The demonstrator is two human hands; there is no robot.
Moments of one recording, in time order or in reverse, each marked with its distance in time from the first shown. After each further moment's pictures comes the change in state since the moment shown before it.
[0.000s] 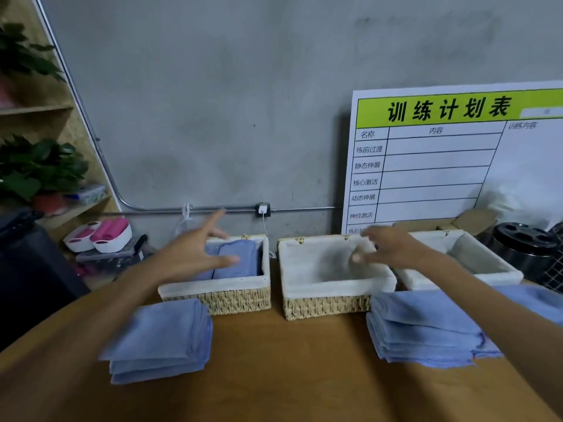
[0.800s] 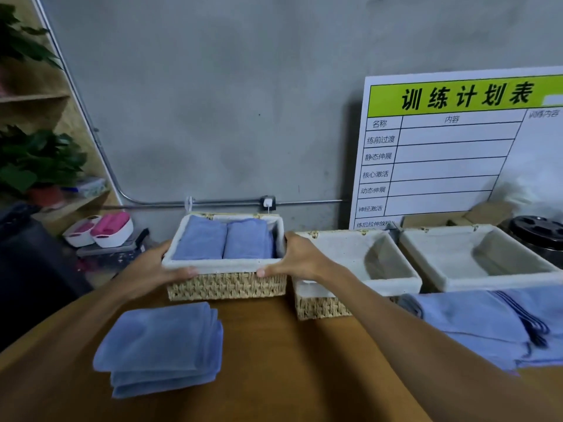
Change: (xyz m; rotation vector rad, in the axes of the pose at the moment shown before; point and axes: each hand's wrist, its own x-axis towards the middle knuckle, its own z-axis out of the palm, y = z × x) left_hand -0.004 -0.126 -0.003 -0.285 0.087 -0.104; right_hand 0.058 -0.152 0.087 0.536 -0.081 -0.195
